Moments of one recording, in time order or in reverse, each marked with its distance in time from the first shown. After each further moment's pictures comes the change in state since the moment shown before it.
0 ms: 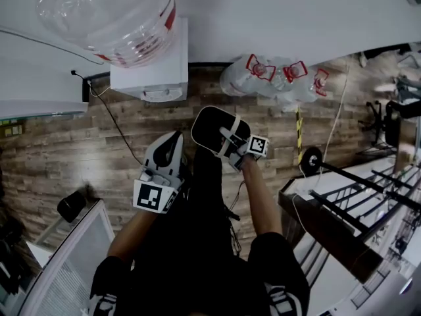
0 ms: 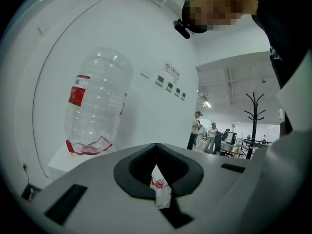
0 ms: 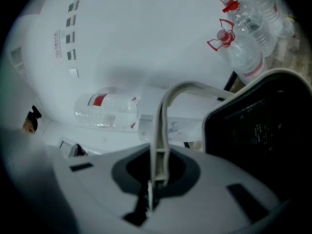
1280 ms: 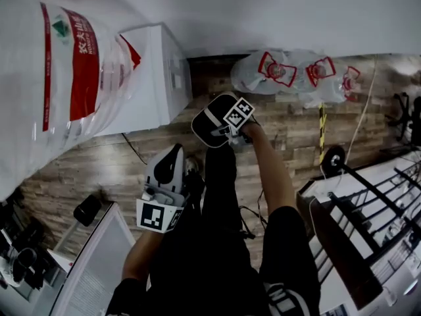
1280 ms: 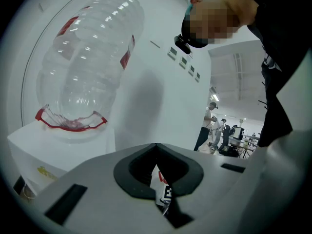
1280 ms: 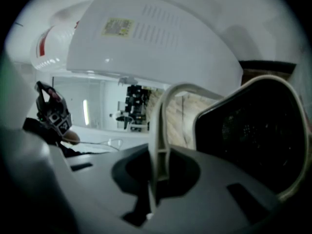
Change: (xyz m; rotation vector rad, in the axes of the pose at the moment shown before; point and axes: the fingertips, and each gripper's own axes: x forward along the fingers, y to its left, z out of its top) left arm 0.146 0.048 -0.095 -0.035 0.095 0.060; right arm 0.108 -0.170 0.019 -0.284 1.095 -0.068
